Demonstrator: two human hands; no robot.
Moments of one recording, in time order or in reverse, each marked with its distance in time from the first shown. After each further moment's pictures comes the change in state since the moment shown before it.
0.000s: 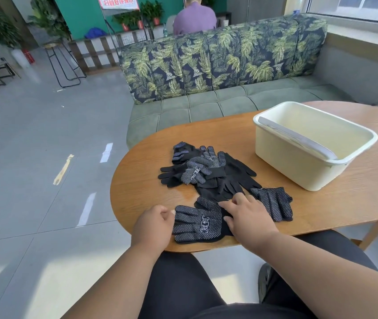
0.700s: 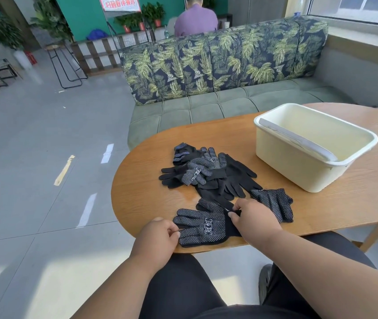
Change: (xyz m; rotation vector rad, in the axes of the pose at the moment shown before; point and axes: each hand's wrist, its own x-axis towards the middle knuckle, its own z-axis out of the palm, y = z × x) left_hand -0.023 -0.008 -0.002 0.028 -0.131 0.147; right_hand 0.005 0.003 -0.009 0.337 -0.040 0.312
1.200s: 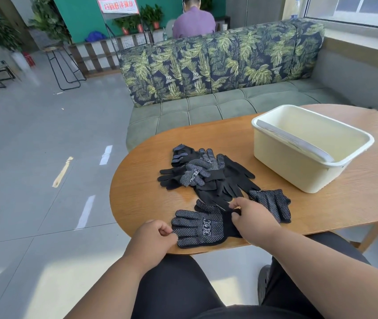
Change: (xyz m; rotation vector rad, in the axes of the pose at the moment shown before) left_hand 0.000 -0.006 -0.009 -0.189 -0.054 -0.097; right_hand -0.001 0.007 -0.005 0.142 -0.067 0.017
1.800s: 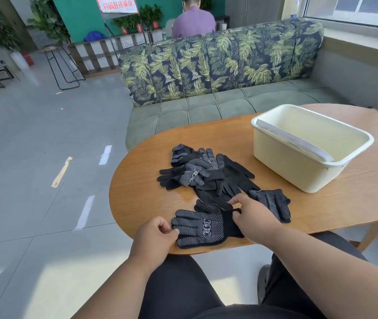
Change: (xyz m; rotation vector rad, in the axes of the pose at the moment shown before) left_hand 0.000 0.006 0.011 -0.098 0.101 -0.074; right_hand 0.000 -0.004 -0.006 0.086 -0.061 0.006
